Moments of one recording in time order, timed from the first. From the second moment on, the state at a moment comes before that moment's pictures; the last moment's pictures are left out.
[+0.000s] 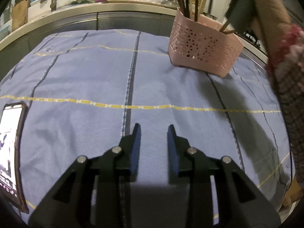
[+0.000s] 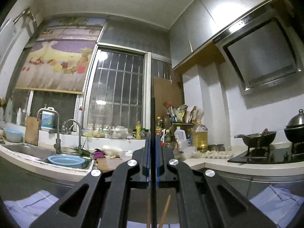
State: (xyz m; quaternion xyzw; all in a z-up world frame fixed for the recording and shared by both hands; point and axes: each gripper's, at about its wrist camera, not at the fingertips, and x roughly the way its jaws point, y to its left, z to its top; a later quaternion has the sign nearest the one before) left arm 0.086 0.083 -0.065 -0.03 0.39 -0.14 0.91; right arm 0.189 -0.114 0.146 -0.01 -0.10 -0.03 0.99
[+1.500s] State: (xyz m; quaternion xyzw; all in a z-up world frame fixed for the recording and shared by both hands) left arm -0.085 0.036 0.116 0.03 0.19 -0.07 0.98; right arm -0.149 -0.180 0.095 0.16 0.20 0.09 0.96
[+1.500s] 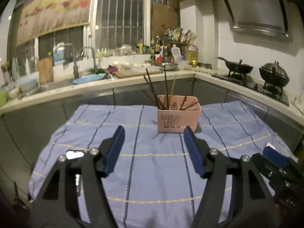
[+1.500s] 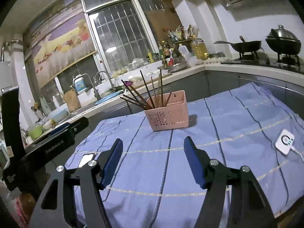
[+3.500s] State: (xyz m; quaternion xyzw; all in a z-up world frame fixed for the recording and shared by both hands) left arm -0.016 0.057 0.020 -0.01 0.35 -0.06 0.94; right arm -0.068 -0.181 0.022 0.17 0.39 0.08 0.90
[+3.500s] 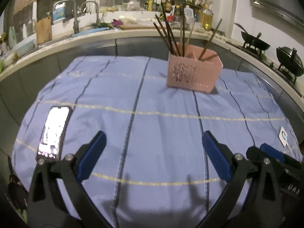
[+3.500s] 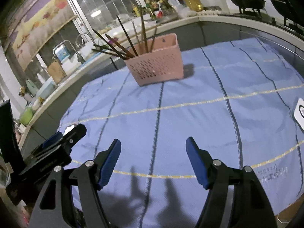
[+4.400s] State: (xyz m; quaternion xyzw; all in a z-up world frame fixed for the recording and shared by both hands) left arm -0.050 0.072 -0.006 -0.12 0.37 -0.16 0.91; right arm -0.095 -0.191 0.008 0.21 0.38 0.11 0.89
